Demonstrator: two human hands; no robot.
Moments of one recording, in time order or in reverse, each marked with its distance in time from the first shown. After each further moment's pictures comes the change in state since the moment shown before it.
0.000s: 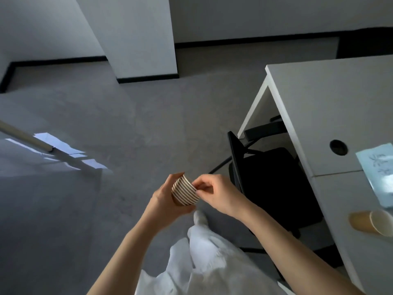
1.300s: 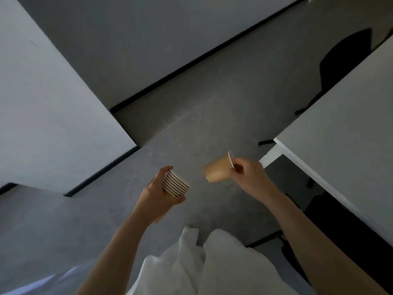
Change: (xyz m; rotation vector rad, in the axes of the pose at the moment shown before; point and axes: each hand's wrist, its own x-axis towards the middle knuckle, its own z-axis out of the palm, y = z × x) left_hand 0.694 0.123 -0.219 0.269 -0.371 0.306; right_hand 0.527 -0.044 -0.289 -0.120 0.726 0.449
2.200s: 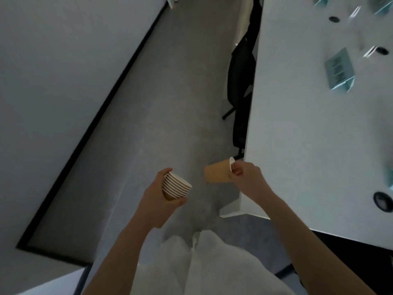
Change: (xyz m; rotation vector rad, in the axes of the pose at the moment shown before) left_hand 0.400 0.253 0.062 0.085 -0.476 0.291; right_hand 0.251 0.119 -0.177 0.152 0.386 0.615
